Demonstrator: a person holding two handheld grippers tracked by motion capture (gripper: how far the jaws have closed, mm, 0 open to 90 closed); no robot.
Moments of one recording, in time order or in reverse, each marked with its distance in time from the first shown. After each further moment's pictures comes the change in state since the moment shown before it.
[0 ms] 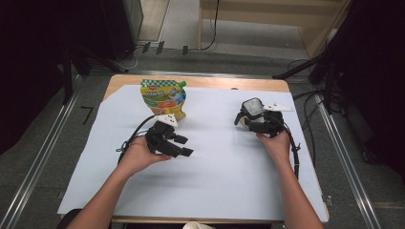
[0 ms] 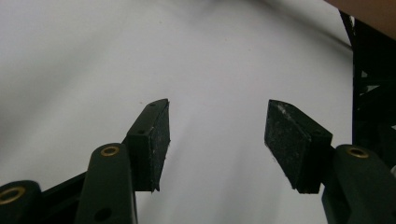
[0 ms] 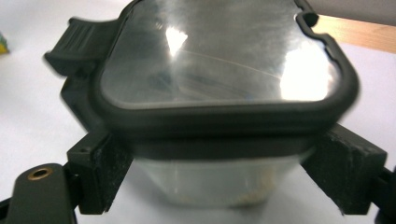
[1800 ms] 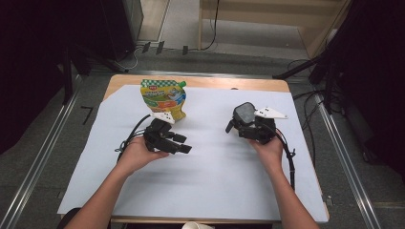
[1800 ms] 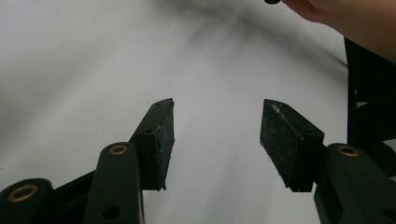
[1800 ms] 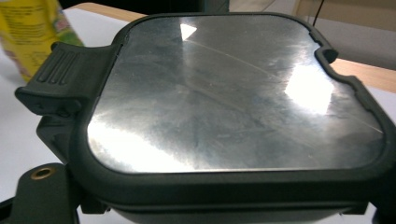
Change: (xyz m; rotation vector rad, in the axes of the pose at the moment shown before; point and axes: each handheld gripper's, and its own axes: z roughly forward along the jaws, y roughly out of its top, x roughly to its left) left arm 0.012 -0.002 -0.003 -0.024 -0.006 -0.053; right arm 0.056 0.005 -0.029 -0.112 0.073 -0.066
